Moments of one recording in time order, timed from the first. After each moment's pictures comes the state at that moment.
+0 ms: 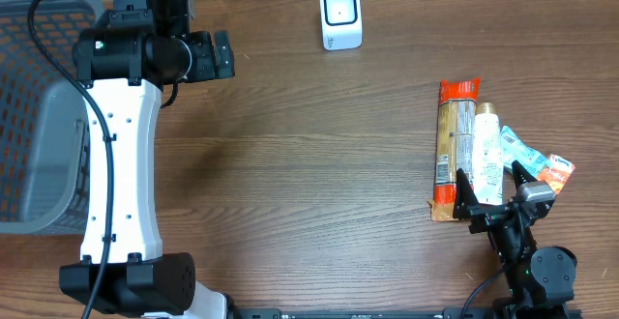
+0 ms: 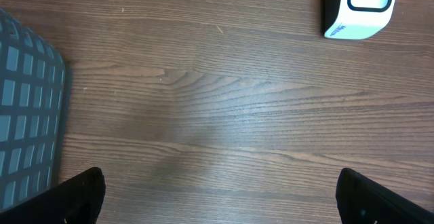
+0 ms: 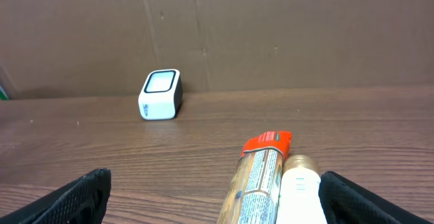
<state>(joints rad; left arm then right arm) 0.03 1.71 1.94 -1.26 0.04 -0.12 0.12 0.01 0.02 -0.03 -0.06 0.12</state>
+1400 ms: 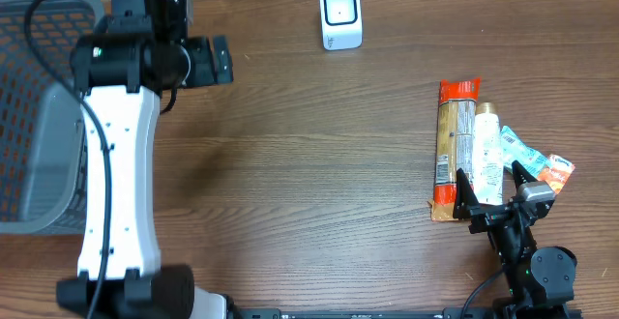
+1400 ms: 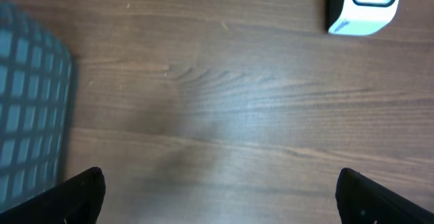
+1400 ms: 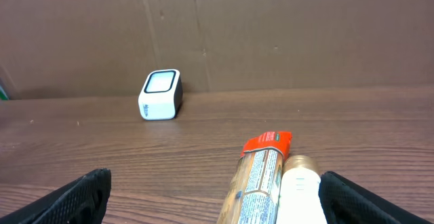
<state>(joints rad) 0.03 1.65 1.90 -1.27 0.02 -0.12 0.12 0.01 0.02 -0.03 -0.07 0.12</state>
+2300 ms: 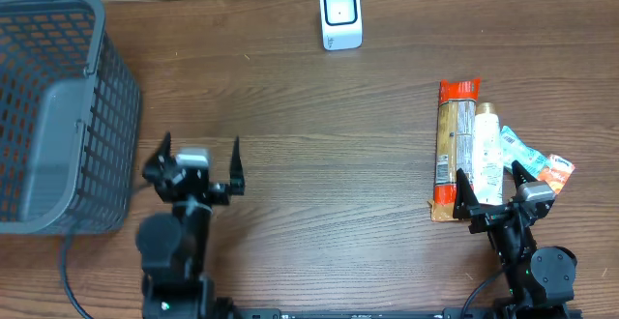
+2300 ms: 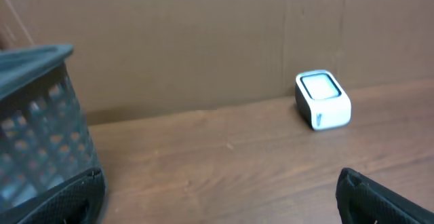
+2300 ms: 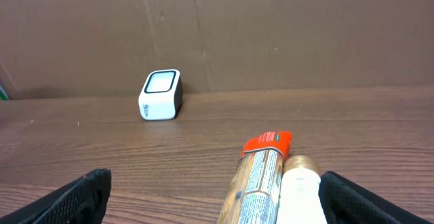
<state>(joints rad) 0.04 0.44 0.34 0.03 0.05 0.14 0.12 0.01 0.02 -0.03 -0.06 0.12</state>
